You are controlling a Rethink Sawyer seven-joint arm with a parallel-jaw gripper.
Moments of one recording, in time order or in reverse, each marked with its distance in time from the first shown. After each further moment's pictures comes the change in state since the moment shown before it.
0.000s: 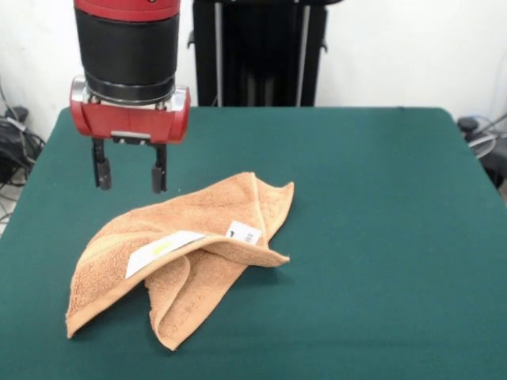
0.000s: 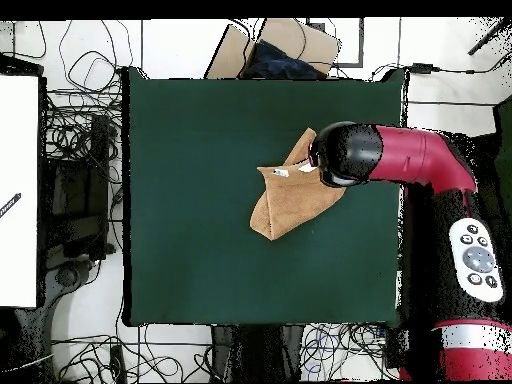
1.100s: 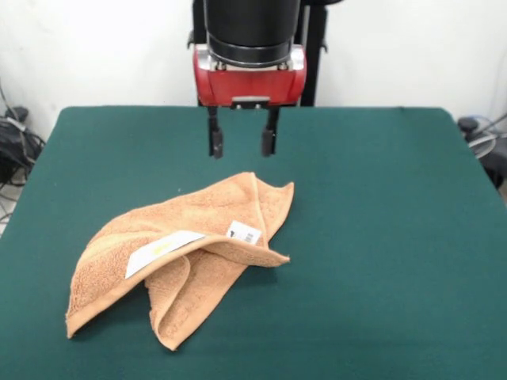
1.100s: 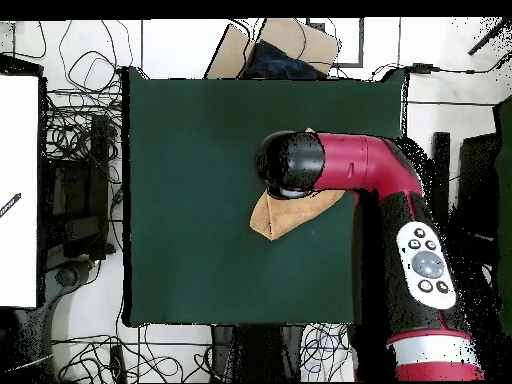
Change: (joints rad) arm 0.103 -0.086 -0.001 0.139 0.098 0.000 0.000
